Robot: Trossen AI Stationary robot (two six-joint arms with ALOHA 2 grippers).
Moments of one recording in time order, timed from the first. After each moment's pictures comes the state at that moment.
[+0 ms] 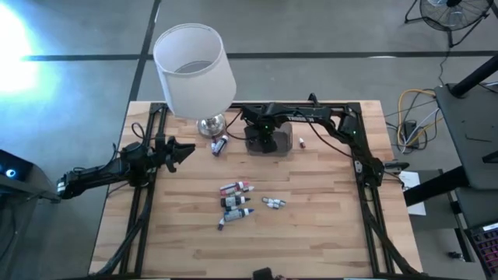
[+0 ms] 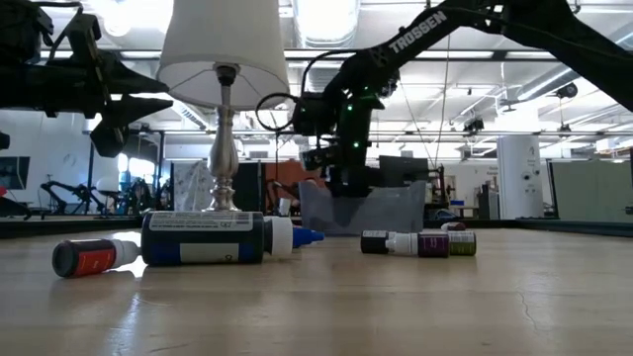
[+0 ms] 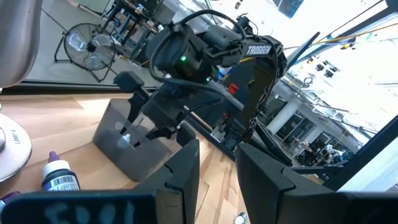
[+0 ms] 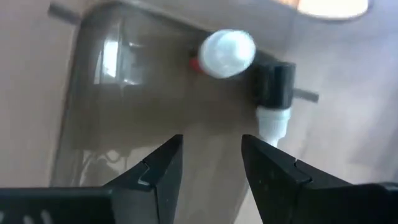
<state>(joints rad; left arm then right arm) 0.24 0.04 0.01 0.07 -0.07 -0.65 -0.39 2.24 1.79 -0.91 0.06 -0.64</state>
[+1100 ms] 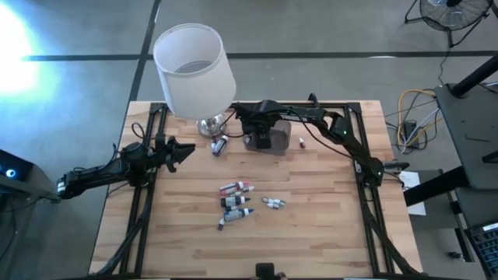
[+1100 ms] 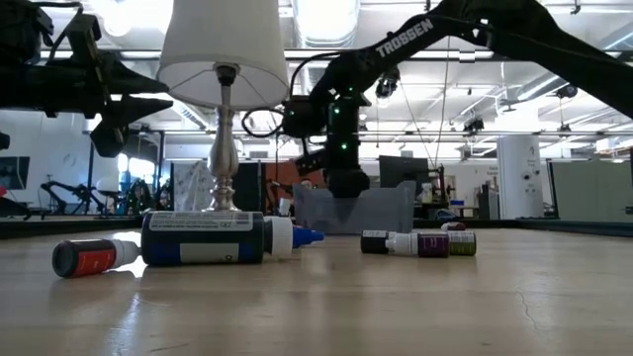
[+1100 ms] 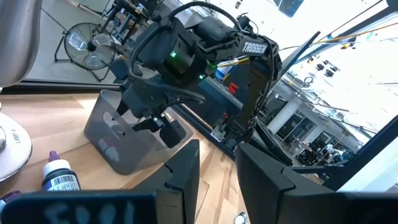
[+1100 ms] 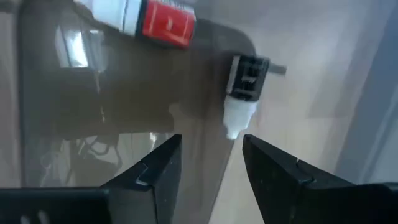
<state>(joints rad) 0.24 0.04 0.01 0.06 -0.07 -0.65 -0.39 2.36 1.98 -1.06 0.23 -0.43</state>
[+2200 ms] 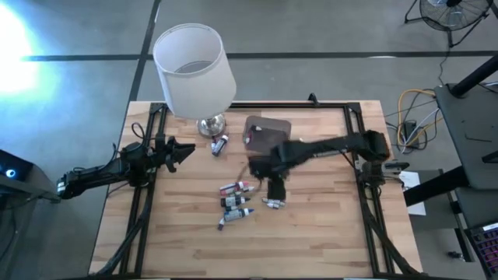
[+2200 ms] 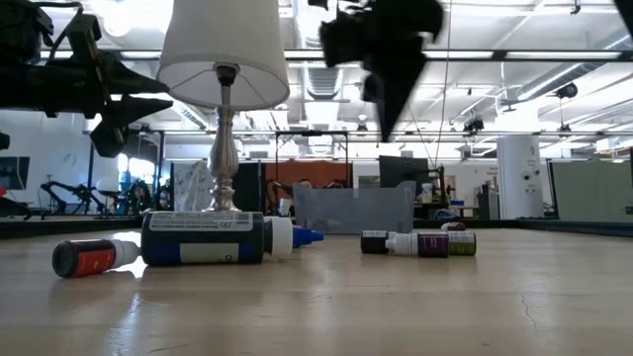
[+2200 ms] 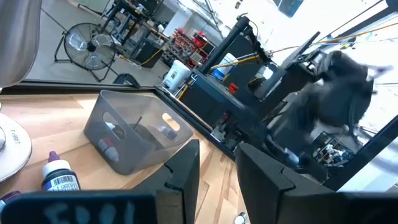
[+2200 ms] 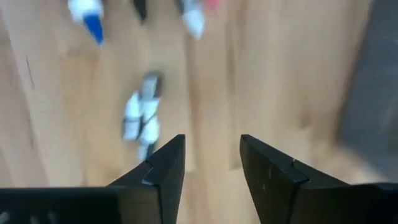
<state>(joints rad) 0.24 0.04 0.01 0.07 -0.07 -0.65 0.07 1.93 1.66 -1.17 -0.01 0.20</state>
